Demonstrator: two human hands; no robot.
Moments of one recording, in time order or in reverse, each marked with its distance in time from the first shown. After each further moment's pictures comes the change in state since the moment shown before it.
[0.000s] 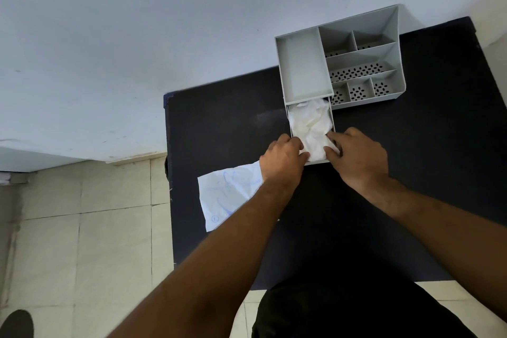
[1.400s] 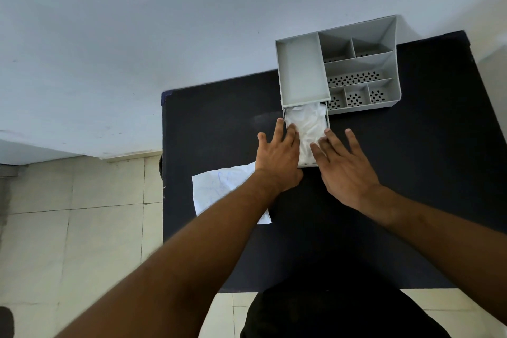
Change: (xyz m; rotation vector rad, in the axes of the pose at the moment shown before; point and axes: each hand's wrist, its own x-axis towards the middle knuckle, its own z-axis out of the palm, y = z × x) left_hand 0.014 -0.003 -0.005 0.606 -0.260 0.291; right_hand -0.008 0.007 0.014 -0.610 -0.082 -0.439
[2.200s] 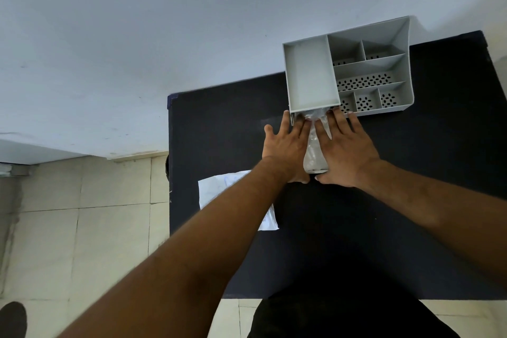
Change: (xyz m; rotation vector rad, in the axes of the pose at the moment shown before) left_hand 0.030 -0.016 -0.013 -0.059 -0.046 0.027; right_hand 0.052 0.016 -0.025 0.028 -0.142 0.044
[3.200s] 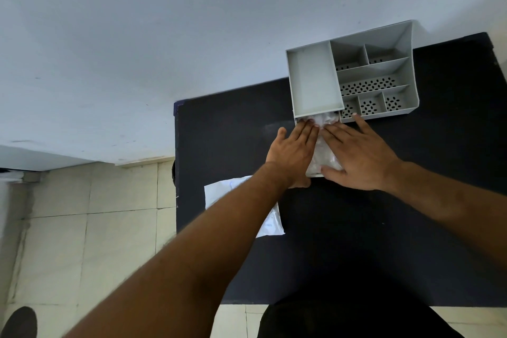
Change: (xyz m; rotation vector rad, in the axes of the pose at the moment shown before) left_hand -0.002 -0.005 -0.001 0.140 0.026 0.108; right_hand -0.011 0.017 -0.012 0.039 0.077 -0.170
